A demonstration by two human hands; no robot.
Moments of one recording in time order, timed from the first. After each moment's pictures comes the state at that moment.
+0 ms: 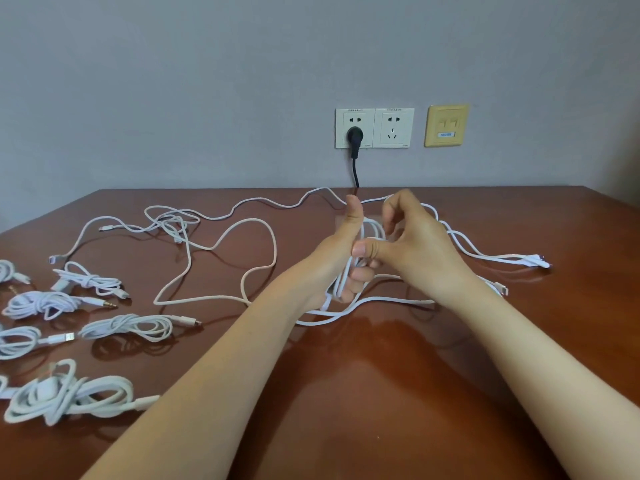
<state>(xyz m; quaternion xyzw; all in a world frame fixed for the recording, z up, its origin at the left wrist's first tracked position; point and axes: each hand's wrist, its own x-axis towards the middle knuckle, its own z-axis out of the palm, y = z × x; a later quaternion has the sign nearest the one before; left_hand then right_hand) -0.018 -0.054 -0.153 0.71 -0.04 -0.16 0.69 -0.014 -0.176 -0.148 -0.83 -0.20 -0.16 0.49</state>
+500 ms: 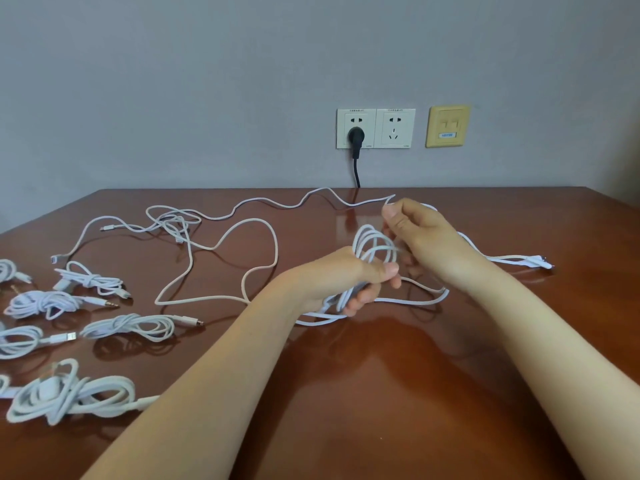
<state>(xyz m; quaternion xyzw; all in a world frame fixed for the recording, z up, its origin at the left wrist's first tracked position) -0.024 -0.048 -0.155 0.80 -0.14 -0.20 0.55 -0.002 -0.185 -0.145 -0.79 -0.17 -0.03 0.59</state>
